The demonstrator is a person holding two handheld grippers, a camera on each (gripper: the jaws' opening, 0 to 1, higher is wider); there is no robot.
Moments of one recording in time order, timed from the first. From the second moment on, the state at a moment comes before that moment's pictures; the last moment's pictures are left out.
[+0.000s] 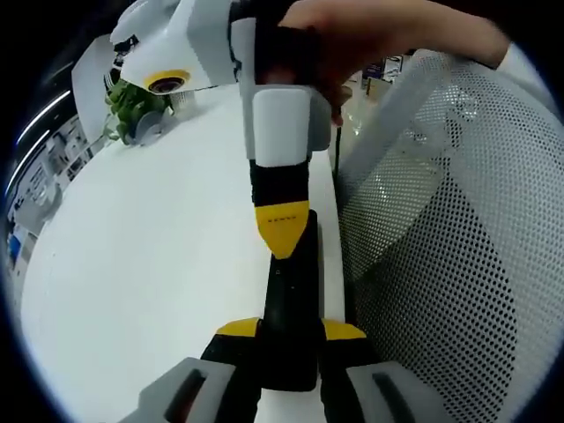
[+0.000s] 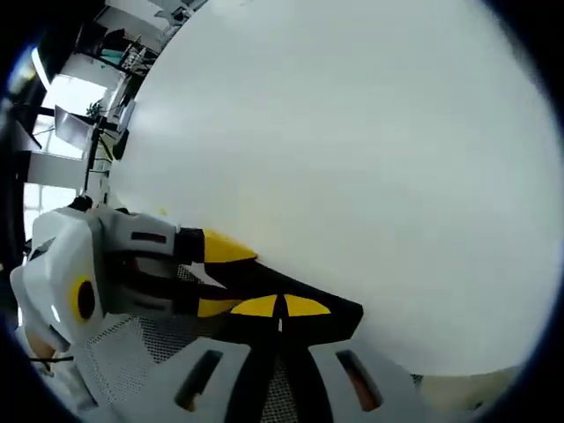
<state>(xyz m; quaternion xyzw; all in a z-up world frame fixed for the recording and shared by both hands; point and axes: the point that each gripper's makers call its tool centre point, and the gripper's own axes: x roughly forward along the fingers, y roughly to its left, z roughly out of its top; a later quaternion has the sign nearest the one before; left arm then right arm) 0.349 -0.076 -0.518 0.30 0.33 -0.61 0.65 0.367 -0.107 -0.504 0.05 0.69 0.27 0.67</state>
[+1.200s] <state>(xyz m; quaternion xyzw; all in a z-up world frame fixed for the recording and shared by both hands) 0.350 -0.075 -0.517 0.30 0.33 -0.61 0.65 0.367 -0.102 -0.517 -0.04 0.73 0.26 0.63</state>
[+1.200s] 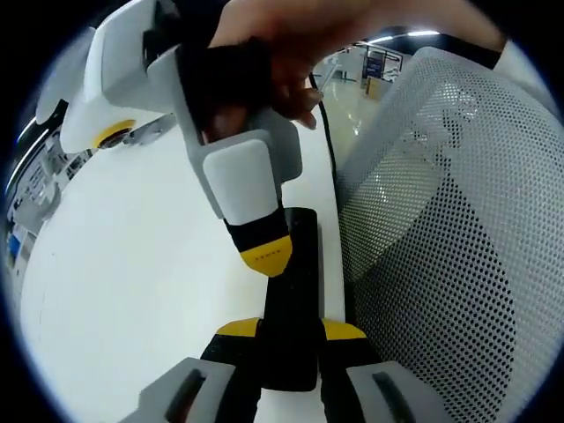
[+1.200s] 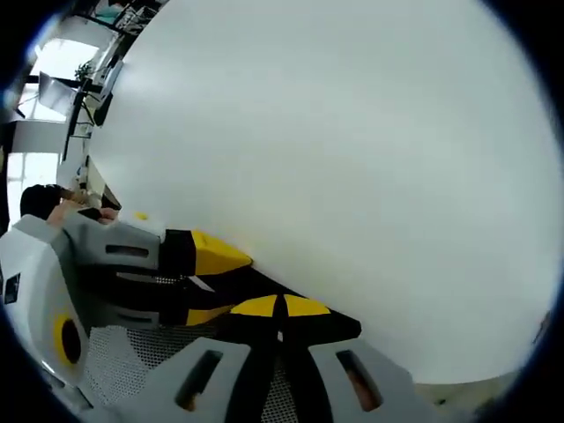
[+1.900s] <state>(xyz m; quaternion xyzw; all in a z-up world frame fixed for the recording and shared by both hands) 0.350 -0.076 -0.518 0.30 0.33 -0.61 0.65 0.366 -0.103 -0.517 -0.05 0.74 0.26 0.62</state>
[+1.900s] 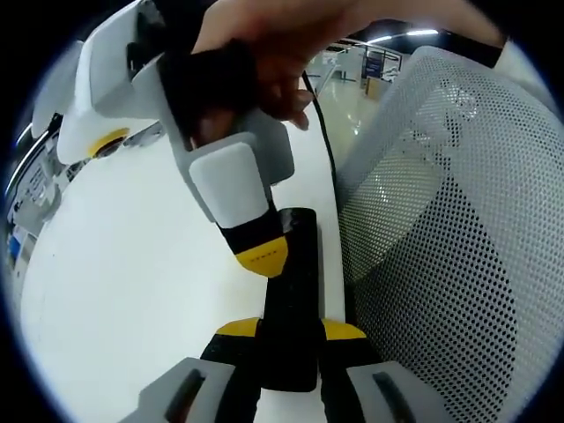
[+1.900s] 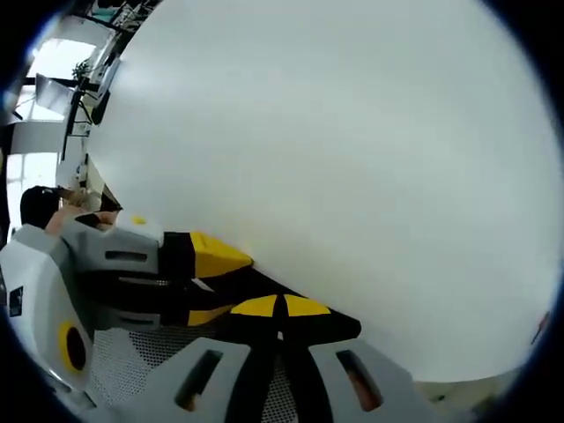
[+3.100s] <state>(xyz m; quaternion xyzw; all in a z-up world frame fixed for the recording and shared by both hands) 0.349 -0.077 -0.518 0.31 0.33 -0.61 0.65 0.365 -0.112 -0.514 0.04 0.66 0.26 0.70</state>
